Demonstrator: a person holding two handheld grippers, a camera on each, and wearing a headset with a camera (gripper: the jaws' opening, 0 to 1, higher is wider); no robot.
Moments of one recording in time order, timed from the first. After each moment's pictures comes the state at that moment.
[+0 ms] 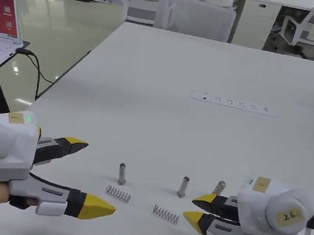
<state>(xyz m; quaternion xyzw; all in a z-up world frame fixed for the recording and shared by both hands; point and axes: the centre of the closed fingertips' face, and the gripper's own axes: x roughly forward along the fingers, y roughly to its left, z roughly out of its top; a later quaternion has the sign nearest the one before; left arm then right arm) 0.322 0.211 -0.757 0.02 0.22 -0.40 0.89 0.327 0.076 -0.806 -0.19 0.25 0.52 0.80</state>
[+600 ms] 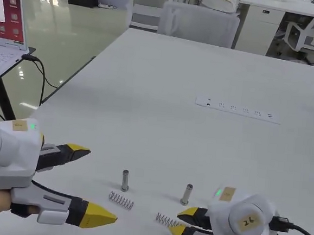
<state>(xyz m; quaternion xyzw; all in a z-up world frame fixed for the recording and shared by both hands) 0.319 0.214 -0.758 0.02 0.22 -0.40 0.89 0.322 0.096 -0.845 -0.23 0.28 0.54 0.76</state>
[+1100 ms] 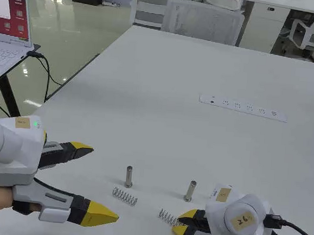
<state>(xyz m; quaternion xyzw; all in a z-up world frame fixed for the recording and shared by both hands) 0.312 0.215 -0.758 0.02 0.22 -0.40 0.89 0.321 0.091 -0.858 -0.25 0.28 0.55 0.75</state>
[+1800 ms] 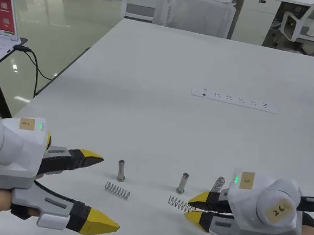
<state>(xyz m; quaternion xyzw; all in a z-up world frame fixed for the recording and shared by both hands) 0.296 0.174 -0.763 0.02 0.24 -0.47 0.85 0.317 0.064 -0.814 -0.30 0.24 0.58 0.72</state>
